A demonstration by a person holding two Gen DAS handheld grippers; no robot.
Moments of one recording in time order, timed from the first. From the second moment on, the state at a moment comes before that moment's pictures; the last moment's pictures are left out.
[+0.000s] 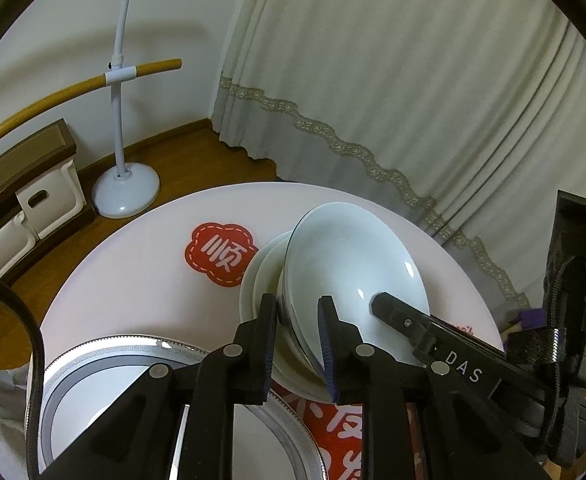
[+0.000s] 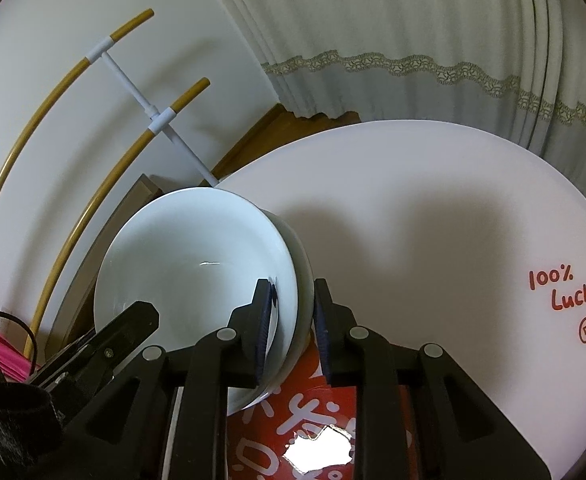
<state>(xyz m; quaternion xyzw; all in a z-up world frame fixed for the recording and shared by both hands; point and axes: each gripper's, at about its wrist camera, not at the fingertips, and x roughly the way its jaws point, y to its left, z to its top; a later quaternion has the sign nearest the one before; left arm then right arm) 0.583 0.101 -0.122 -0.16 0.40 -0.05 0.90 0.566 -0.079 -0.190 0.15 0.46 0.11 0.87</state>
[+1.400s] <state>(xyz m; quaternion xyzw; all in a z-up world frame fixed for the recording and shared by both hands) 0.495 0.111 -0.081 -0.13 0.34 0.01 0.93 0.477 -0.096 -0.125 0.15 0.40 0.13 0.90</state>
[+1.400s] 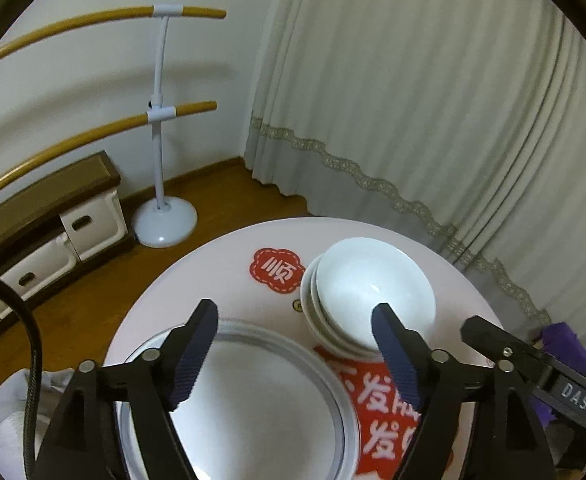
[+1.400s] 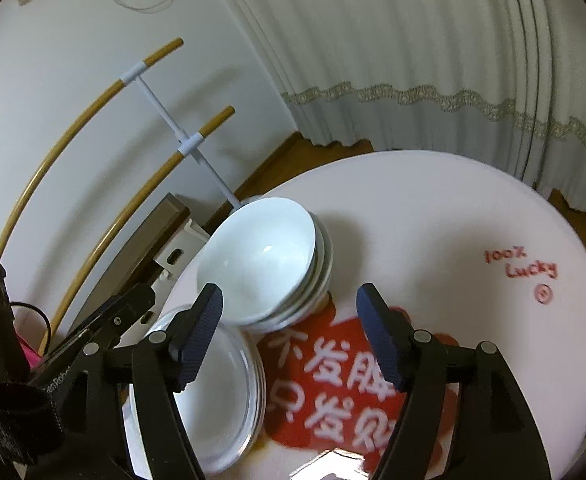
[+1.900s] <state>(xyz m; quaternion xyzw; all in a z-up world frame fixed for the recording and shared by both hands) 0.342 0.056 -0.074 -0.08 0.30 0.01 0.95 0.339 -0.132 -0.112 0.12 0.35 0.12 0.92</state>
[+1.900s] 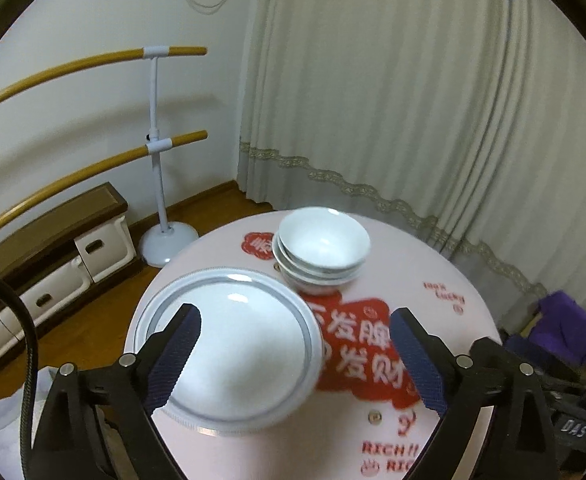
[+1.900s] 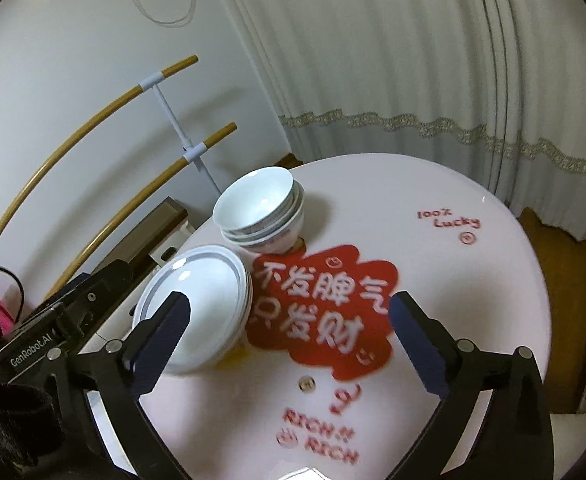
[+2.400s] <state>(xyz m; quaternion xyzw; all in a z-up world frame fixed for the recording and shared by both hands) 0.215 0.003 -0.074 -0.06 0.27 0.02 0.96 0.231 -0.165 -0.106 0.07 0.30 0.08 0.95</state>
